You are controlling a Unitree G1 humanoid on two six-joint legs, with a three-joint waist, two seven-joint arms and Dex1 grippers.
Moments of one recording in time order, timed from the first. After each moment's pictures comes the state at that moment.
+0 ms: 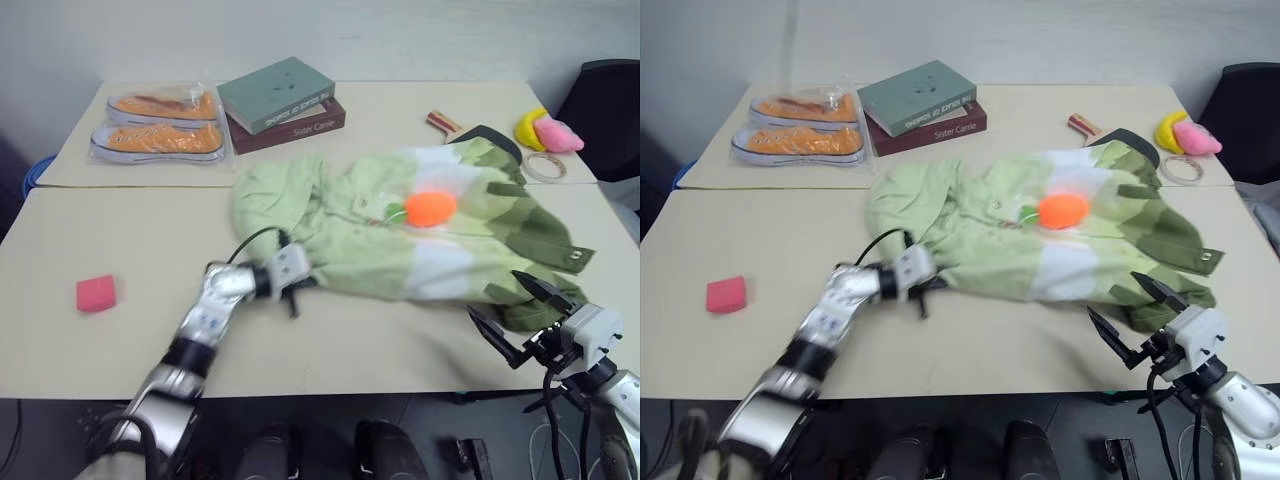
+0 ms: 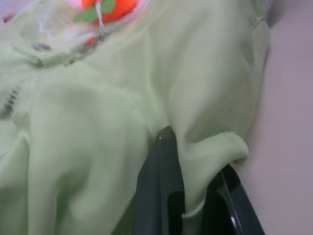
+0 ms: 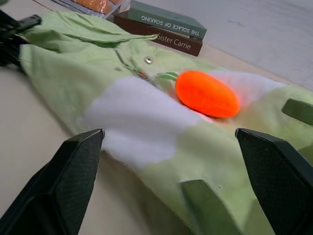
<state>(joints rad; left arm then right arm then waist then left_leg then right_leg) -0.43 0.43 -0.19 0.21 -0.08 -0.08 -0.91 0.26 -0.61 -0.38 -0.23 0.48 -0.19 0.80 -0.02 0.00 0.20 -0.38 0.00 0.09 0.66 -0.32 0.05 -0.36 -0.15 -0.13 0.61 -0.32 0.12</state>
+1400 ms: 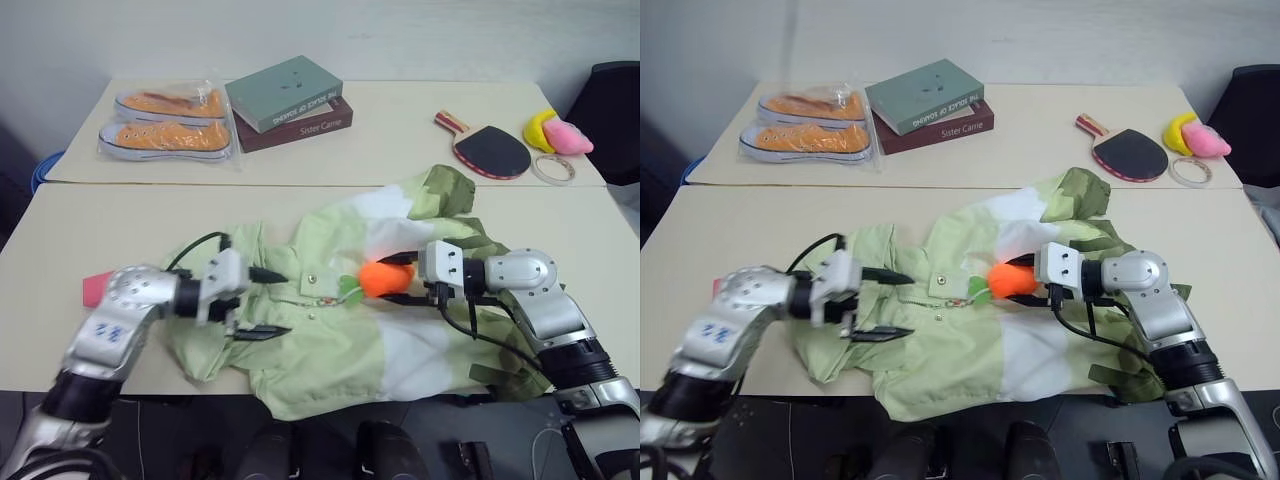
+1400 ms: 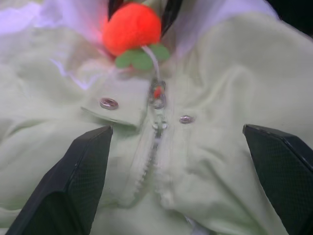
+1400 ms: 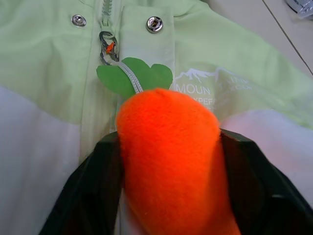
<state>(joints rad) -0.44 0.65 -0.15 -0.07 -0.30 0.25 -1.11 -0.54 -0.68 0.19 0.17 0.17 -0.11 1.19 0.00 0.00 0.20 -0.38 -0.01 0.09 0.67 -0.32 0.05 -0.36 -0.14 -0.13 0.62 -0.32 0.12</state>
